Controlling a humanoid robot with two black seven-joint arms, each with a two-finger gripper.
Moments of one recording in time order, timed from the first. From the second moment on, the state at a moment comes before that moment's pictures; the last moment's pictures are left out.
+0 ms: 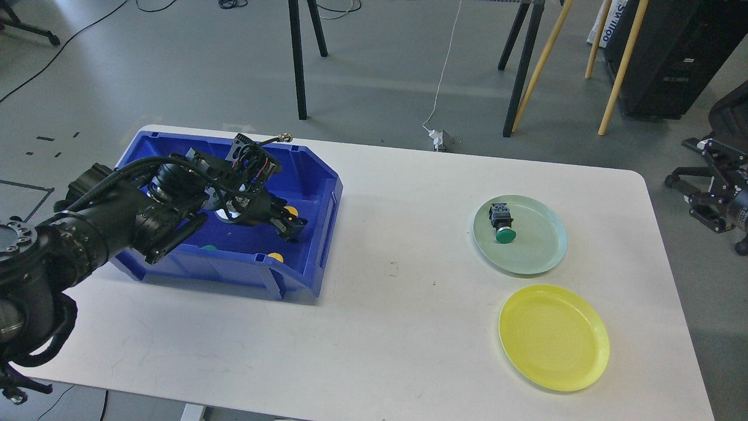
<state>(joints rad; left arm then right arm) -1.06 0.19 -0.04 -0.48 1.96 -0.37 -0.47 0.71 -0.83 0.29 0.64 -0.27 0.48 0.39</state>
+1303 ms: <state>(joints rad) -1.22 0.49 -0.44 -0.99 1.08 -0.49 -0.44 0.91 -0.66 0.51 0.88 -0.27 0.40 0.31</state>
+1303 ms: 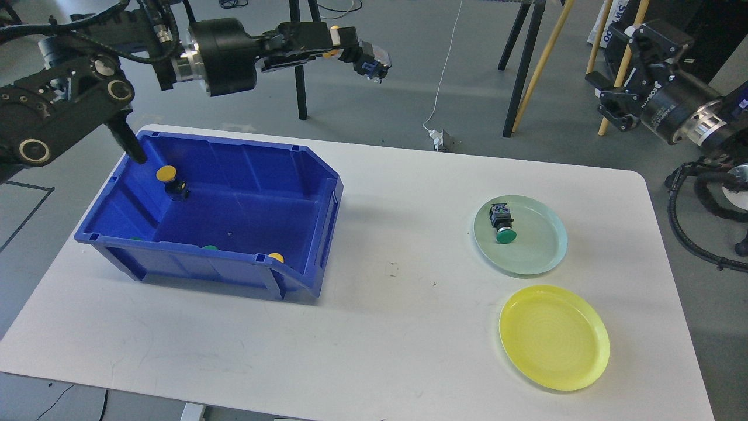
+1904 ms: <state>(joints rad) -1.30 0.19 -0.46 -0.67 0.94 -0.49 -0.45 0.97 -0.56 0.56 1.13 -0.12 0.33 0.23</state>
